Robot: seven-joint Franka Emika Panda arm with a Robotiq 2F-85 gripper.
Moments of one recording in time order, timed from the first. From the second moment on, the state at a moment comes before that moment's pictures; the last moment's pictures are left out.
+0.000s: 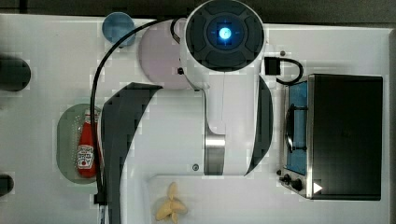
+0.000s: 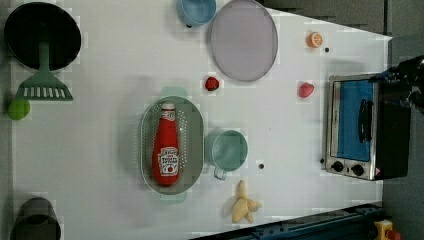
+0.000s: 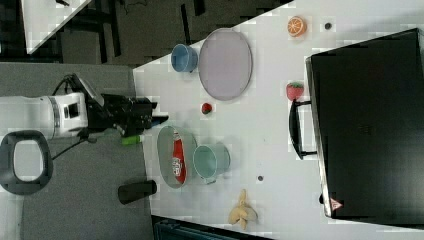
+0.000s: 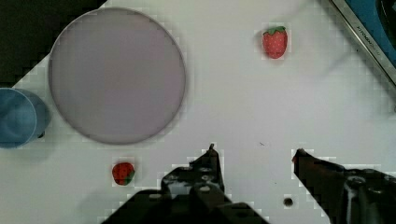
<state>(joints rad) -0.03 0.02 0.03 -1.79 -0.02 0.21 -0.04</state>
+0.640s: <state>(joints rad) -0.13 -0.26 0.20 -1.86 0.01 0.12 0.06</state>
